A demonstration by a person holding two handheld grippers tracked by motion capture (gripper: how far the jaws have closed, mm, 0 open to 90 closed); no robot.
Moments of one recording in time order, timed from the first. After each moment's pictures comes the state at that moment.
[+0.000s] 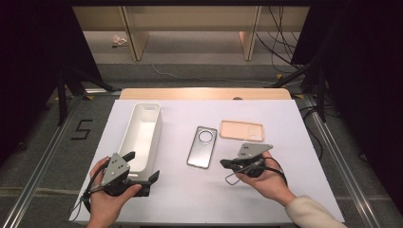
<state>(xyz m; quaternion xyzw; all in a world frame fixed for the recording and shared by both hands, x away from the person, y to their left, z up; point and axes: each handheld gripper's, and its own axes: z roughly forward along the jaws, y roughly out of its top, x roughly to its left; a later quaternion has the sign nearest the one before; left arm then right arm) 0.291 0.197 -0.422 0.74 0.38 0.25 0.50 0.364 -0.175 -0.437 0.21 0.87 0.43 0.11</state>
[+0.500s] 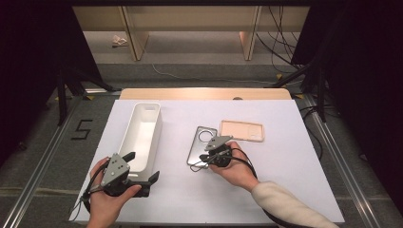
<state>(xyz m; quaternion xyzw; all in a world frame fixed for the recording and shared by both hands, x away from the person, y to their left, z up) 0.292 0.198 -0.422 0.74 0.38 0.25 0.50 0.405 -0.108 -0.467 0.23 0.89 0.36 0.11</state>
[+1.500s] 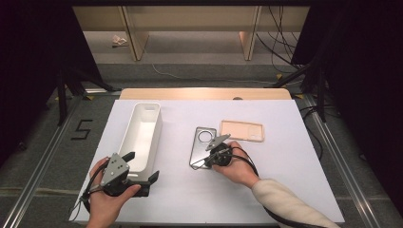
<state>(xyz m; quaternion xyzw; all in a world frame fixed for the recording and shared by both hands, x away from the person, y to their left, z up) 0.292 0.199 -0.422 0.74 0.38 0.25 0.50 0.416 -0.115 -0.478 0.25 0.92 0.30 0.09</state>
